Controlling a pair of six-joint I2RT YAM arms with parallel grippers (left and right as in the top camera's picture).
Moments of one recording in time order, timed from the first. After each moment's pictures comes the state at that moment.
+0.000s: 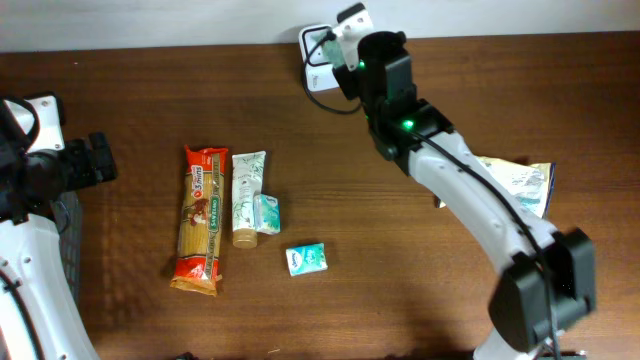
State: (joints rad) left arm 0.44 1.40 1.53 -1.03 0.09 0.18; right arm 0.45 1.83 1.54 -0.01 0.32 -0.34
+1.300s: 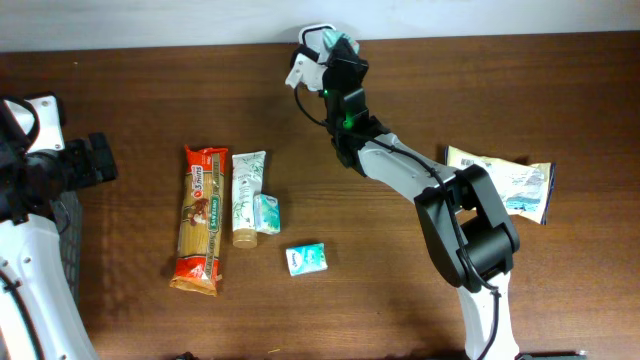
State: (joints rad) left arm 0.44 1.40 1.53 -1.03 0.09 0.18; right arm 0.49 2.21 1.55 0.54 0.49 -1.21
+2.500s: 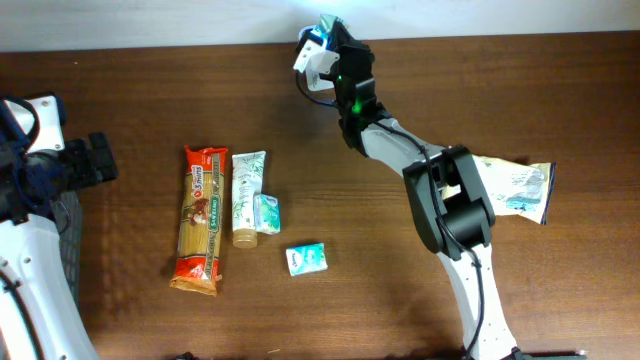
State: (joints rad) left arm 0.44 1.40 1.53 -1.03 0.09 0.18; right arm 0.40 2.44 1.78 0.64 0.30 -1.05
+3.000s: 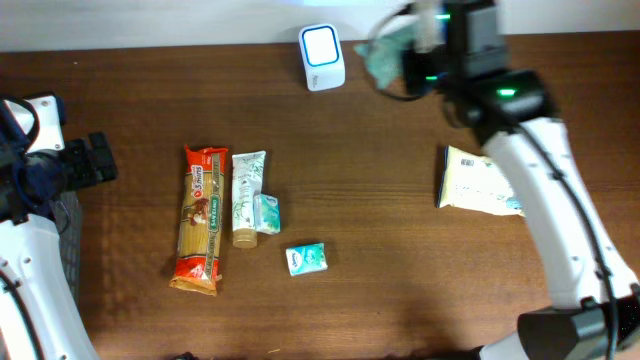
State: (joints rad) left arm 0.44 1.40 1.53 -1.03 0.09 0.18; right arm 0.21 1.68 1.82 -0.80 0.01 -0.02
